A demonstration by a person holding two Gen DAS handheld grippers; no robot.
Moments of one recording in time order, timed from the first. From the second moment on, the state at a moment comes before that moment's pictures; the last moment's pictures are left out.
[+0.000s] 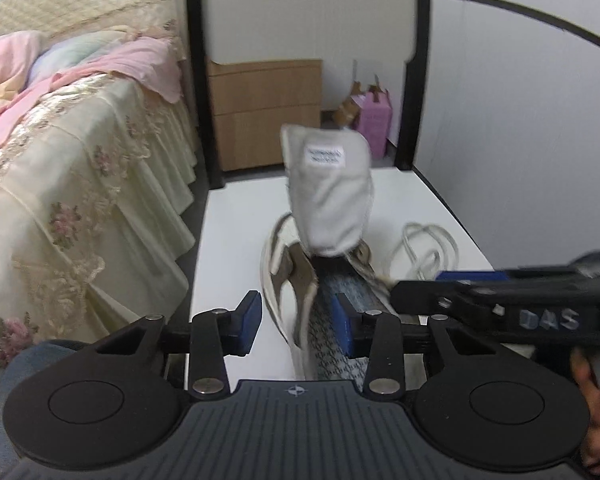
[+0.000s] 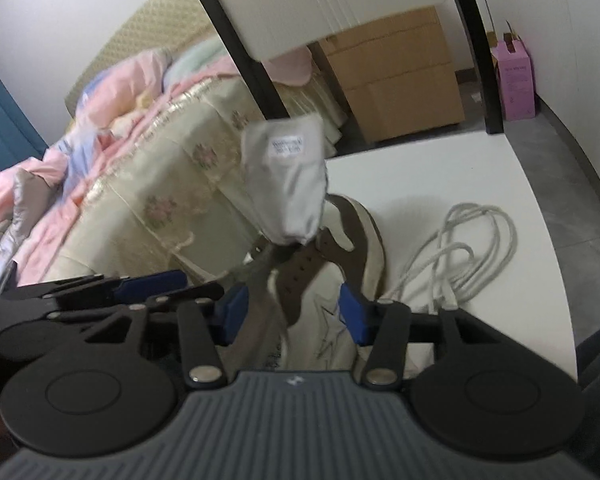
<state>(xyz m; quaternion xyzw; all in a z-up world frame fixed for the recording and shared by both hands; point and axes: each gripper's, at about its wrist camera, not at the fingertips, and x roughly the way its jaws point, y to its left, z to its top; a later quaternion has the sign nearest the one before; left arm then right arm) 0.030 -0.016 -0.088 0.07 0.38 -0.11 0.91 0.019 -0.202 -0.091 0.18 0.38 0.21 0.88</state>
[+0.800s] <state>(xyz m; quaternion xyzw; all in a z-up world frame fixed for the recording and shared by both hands) 0.095 -0.023 -0.108 0.01 0.39 -0.12 0.91 0.062 -0.211 -0.105 0.19 0.38 0.16 0.89</state>
